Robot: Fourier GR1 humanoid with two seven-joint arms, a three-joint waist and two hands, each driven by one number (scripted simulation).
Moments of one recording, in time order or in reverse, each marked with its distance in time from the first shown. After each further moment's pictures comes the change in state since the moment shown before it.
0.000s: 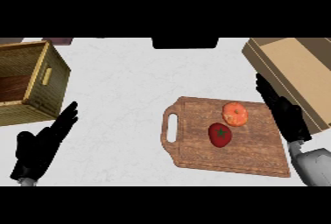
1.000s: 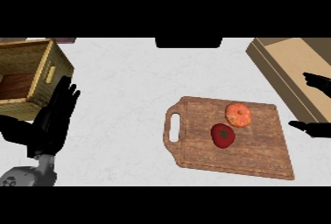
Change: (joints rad) left arm -0.127 -0.241 0.152 0.039 0.058 0.122 -0.097; right arm 0.021 -0.212 -0.238 0.217 0.049 0.189 -0.402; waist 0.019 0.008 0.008
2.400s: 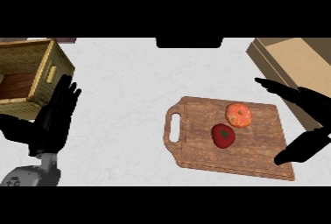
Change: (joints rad) left arm -0.001 -0.093 0.076 -0.014 -0.092 -0.056 0.042; right arm -0.067 0.045 0.094 -0.514 0.027 0.424 0.780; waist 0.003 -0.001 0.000
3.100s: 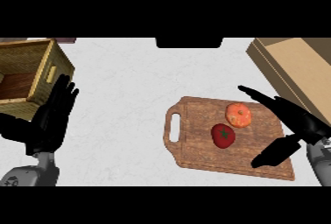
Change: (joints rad) left arm 0.001 -0.046 0.075 0.010 -0.049 -0.083 0.020; right arm 0.044 0.216 -0.016 -0.021 0.208 0.032 0.040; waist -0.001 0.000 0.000
